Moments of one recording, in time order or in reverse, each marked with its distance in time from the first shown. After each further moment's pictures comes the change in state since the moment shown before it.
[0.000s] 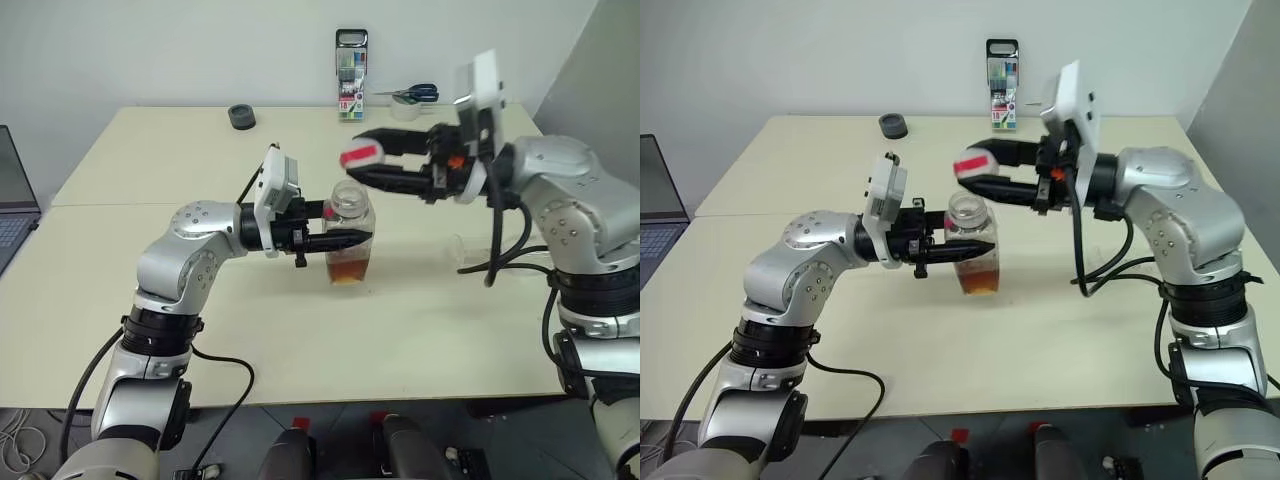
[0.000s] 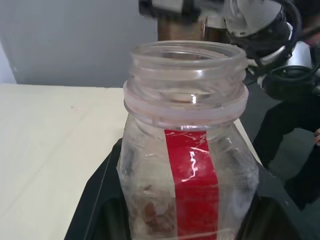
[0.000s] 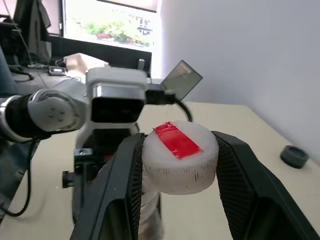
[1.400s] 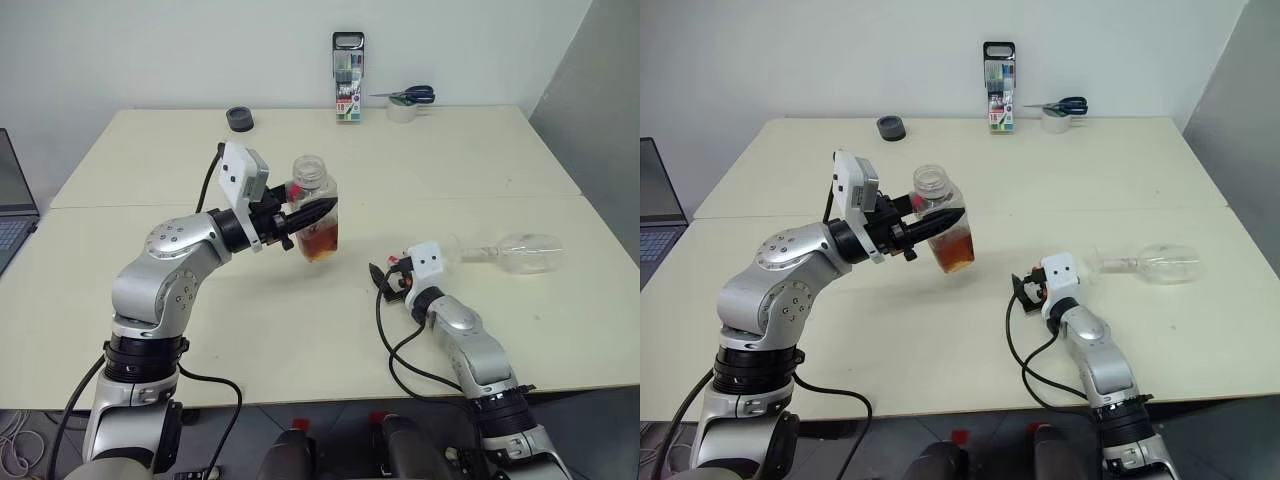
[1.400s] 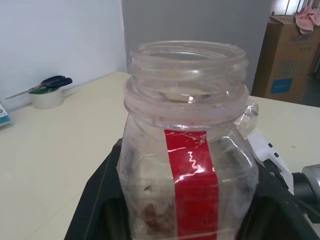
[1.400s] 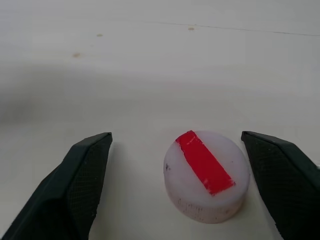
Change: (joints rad) left arm 0.116 0.006 0.112 -0.116 0.010 0.046 0.385; right arm 0.664 0.413 0.108 0.180 -0.532 -0.318 -0.709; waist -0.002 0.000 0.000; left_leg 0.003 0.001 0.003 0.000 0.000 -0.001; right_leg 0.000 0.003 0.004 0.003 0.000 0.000
